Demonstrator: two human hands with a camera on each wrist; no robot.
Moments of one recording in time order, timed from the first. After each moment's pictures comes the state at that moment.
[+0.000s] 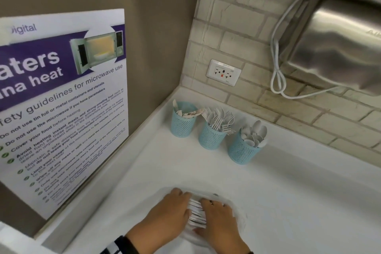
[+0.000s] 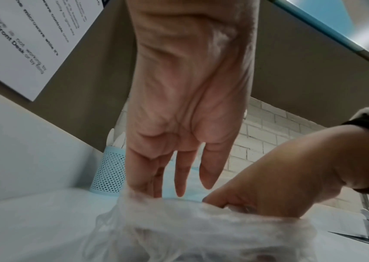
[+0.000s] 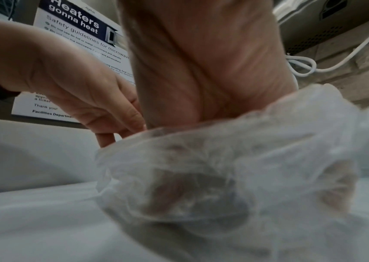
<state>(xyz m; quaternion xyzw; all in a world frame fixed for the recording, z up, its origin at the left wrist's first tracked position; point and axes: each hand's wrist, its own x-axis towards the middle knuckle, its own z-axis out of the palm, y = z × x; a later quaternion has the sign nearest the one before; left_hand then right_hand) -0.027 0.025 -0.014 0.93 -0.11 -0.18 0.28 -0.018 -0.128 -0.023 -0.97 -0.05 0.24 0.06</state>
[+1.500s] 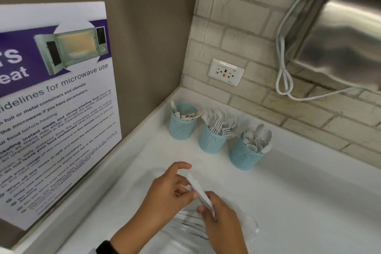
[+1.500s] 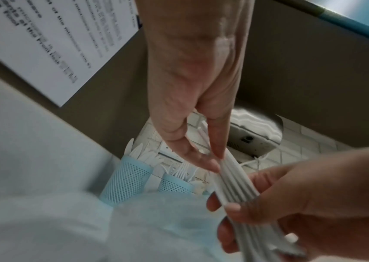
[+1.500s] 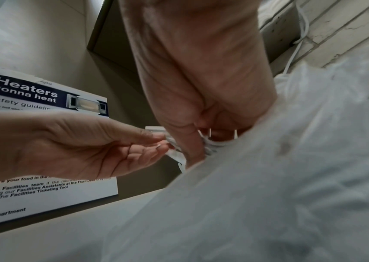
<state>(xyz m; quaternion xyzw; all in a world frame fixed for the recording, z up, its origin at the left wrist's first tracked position) -0.003 0.024 0.019 0.79 0.01 -0.02 0.61 -0.014 -0.134 0.003 -0.94 -0.03 0.10 0.33</state>
